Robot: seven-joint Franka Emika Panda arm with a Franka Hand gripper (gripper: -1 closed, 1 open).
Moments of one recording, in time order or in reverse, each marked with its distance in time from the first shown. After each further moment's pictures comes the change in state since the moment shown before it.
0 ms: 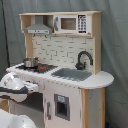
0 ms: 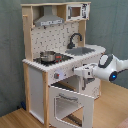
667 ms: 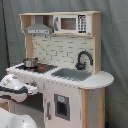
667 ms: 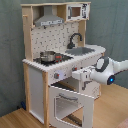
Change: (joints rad) arm -0.089 -0.001 0.106 0.054 -0.058 0.000 0.126
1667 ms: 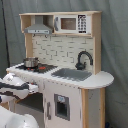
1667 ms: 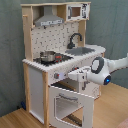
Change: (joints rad) arm -0.118 0.000 0.081 0.091 -0.121 0.001 0.091
